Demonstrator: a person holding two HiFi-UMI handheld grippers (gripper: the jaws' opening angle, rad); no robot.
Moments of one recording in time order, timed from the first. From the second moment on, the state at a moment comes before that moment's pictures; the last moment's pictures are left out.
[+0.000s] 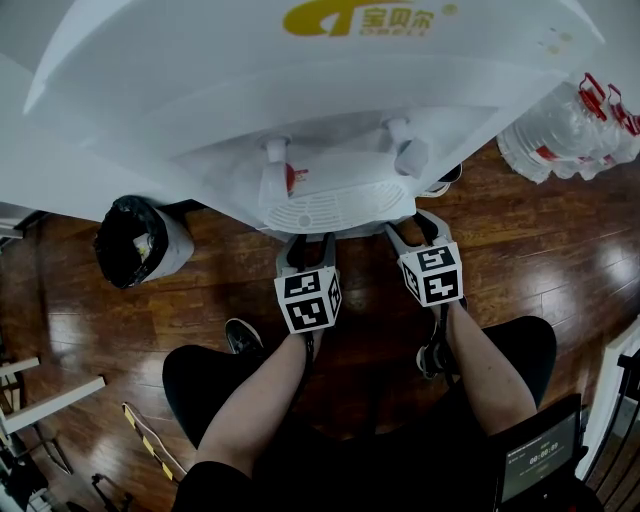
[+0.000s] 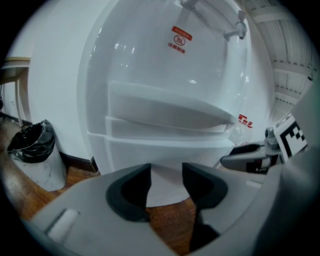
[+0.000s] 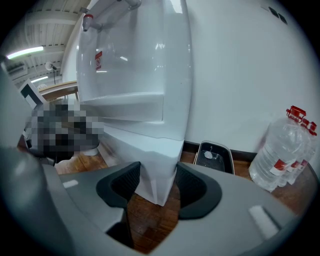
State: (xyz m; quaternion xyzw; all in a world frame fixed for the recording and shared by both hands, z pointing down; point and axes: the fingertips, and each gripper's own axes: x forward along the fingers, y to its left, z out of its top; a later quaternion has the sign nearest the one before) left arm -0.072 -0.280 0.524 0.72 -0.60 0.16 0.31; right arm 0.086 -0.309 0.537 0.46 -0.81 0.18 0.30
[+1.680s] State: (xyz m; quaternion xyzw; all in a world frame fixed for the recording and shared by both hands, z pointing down) left arm -0.064 -0.275 0.497 0.75 -0.58 0.18 0.28; right arm 0.074 -0.309 0.505 0.48 -0.81 0.18 0.28
